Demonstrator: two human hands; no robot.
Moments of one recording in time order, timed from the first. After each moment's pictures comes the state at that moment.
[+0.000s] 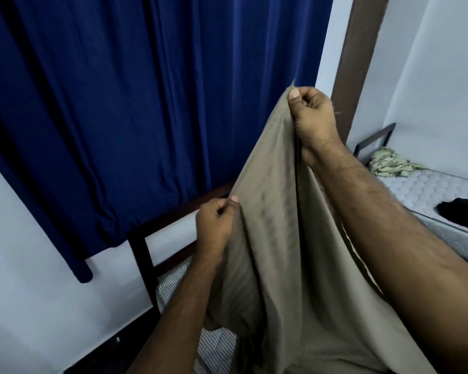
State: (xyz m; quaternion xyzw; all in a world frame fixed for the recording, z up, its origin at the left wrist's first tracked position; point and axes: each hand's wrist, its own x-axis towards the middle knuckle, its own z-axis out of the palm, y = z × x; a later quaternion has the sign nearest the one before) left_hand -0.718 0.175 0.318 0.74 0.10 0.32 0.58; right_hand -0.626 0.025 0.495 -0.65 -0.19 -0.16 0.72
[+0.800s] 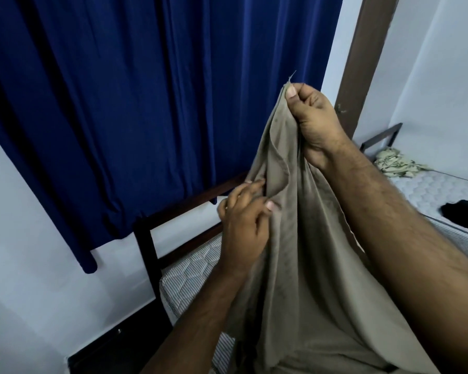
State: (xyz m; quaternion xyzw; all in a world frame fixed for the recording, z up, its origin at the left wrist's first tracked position) left_hand -0.751 0.131 0.323 0.84 -0.04 0.44 0.32; right_hand -0.654 0.025 0.495 -0.58 -0.32 0.00 0.75
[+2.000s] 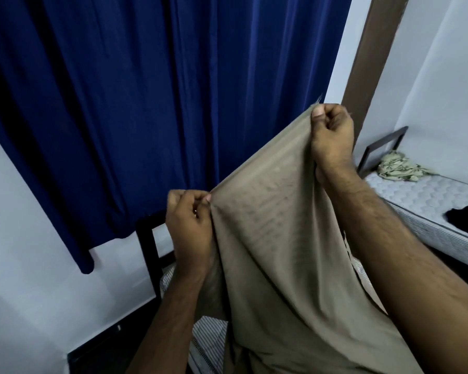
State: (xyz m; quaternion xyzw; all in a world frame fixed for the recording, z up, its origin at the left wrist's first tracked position) left_hand -0.776 0.202 0.333 0.74 0.14 0.52 0.41; right_hand -0.627 0.025 0.460 -0.68 -0.16 -0.26 0.67
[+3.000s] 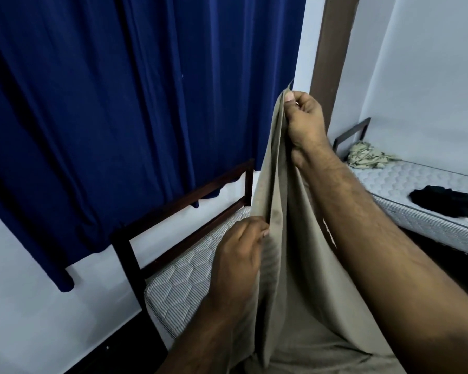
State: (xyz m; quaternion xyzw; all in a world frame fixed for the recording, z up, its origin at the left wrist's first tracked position) left_hand -0.793 0.093 0.309 0.83 -0.11 0.42 0.35; right_hand -0.627 -0.004 0.486 -0.63 -0.12 -0.15 0.75
